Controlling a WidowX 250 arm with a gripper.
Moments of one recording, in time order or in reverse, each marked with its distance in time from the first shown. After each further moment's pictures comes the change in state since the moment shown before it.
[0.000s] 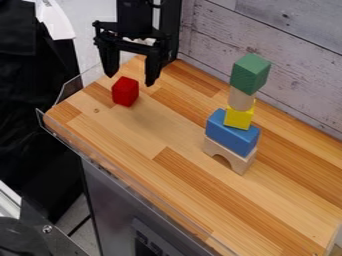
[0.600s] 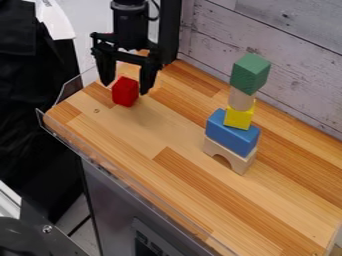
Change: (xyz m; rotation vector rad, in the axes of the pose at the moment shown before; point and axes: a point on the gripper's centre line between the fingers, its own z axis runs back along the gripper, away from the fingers) arm 0.012 0.014 -0.021 0.003 0.025 -0.019
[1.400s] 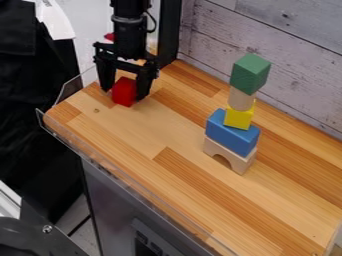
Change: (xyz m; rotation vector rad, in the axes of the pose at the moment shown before) arm 0.017 0.011 -0.028 0.008 0.075 -0.059
